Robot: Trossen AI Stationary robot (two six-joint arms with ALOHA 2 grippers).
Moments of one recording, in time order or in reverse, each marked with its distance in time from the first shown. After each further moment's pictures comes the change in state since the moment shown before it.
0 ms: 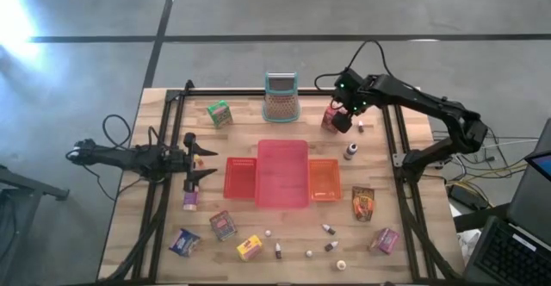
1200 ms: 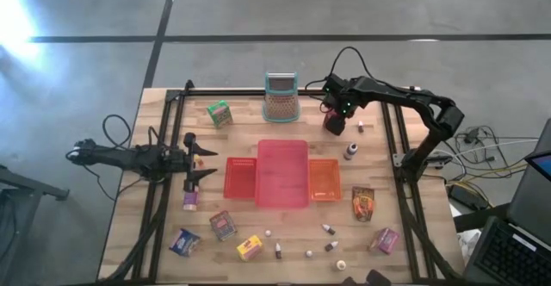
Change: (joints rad) left arm 0.000 0.000 0.000 0.000 0.000 0.000; right arm -0.055 0.234 -0.018 0.083 -0.004 -0.107
